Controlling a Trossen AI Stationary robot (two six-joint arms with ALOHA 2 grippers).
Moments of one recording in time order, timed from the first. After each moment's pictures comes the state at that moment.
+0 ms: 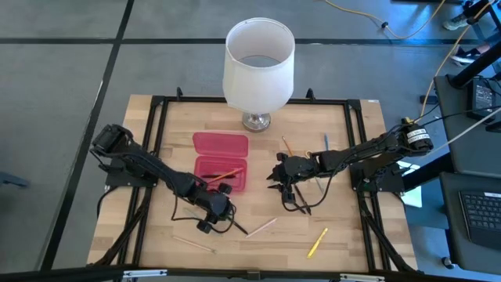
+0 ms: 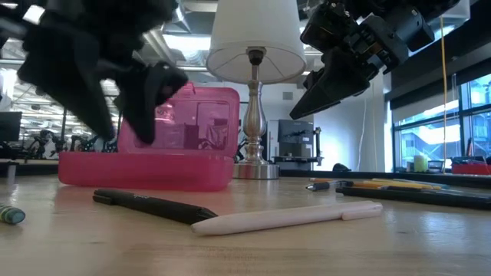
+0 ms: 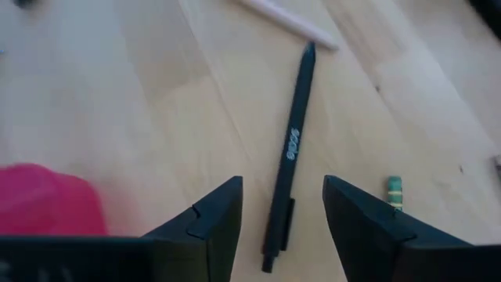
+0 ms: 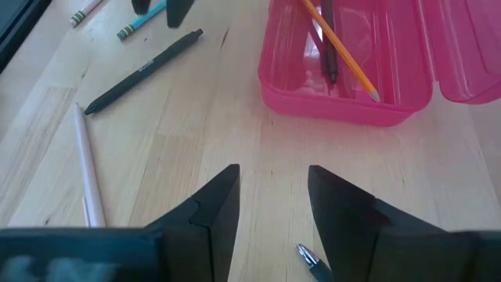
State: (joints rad) left arm -0.43 1.63 0.87 -0.20 -0.03 -0.01; right arm 0.15 1.51 0.78 0.04 0.01 0.05
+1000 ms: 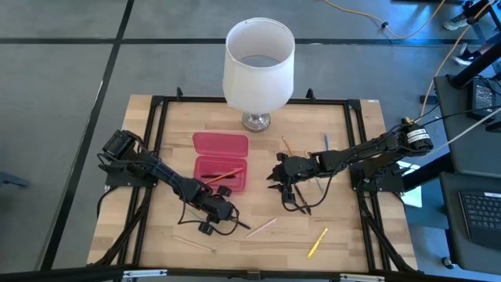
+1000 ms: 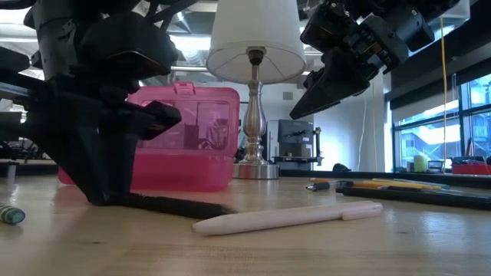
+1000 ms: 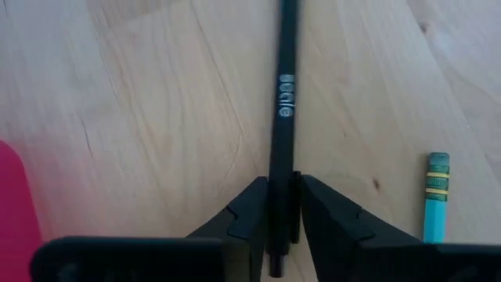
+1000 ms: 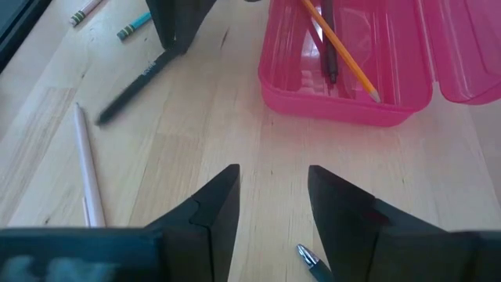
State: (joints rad) left arm -0.44 1.78 0.88 -0.20 -0.03 -0.07; right arm 0.15 1.51 0.78 0.04 0.01 0.04
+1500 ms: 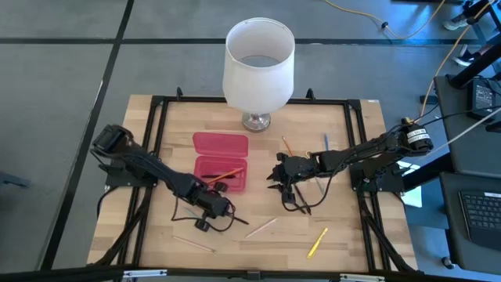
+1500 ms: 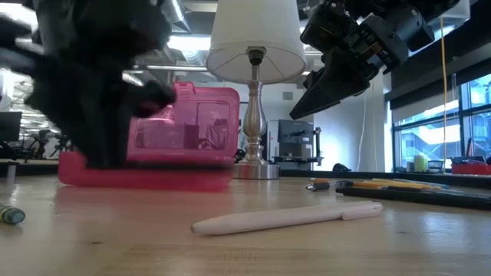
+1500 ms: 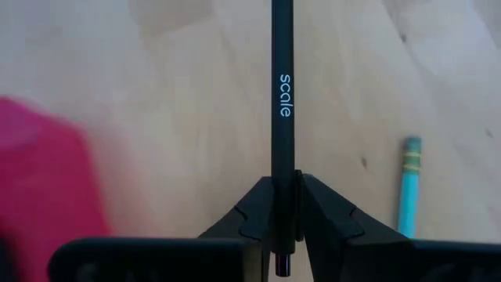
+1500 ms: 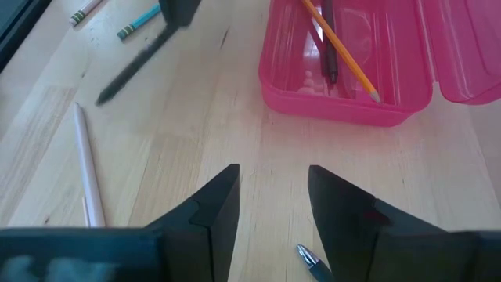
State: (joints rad) left arm -0.44 1.63 0.87 -0.30 -0.05 -0.07; right arm 0.15 1.51 0.78 0.04 0.01 0.04
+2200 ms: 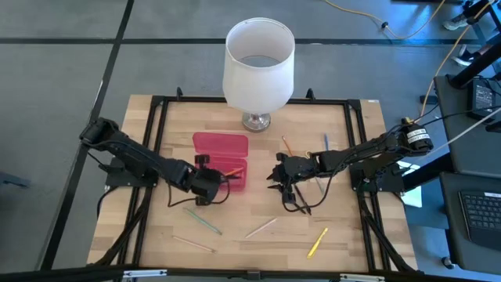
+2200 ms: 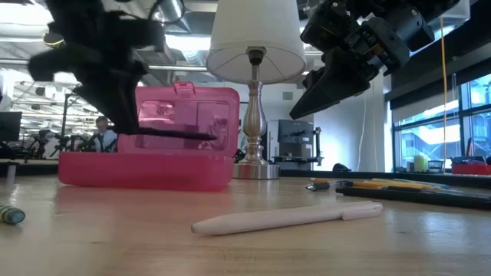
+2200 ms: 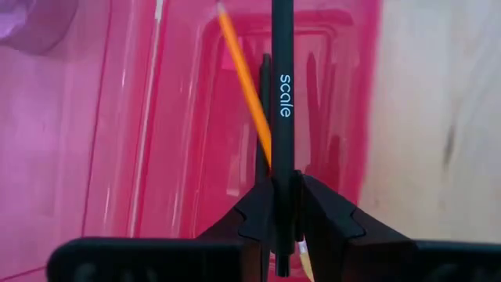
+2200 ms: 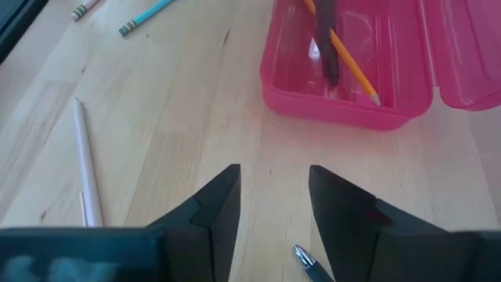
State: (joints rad) left arm -0.35 1.45 0.87 -0.70 -0.44 -0.34; right arm 0.15 1.51 0.78 0.04 0.01 0.01
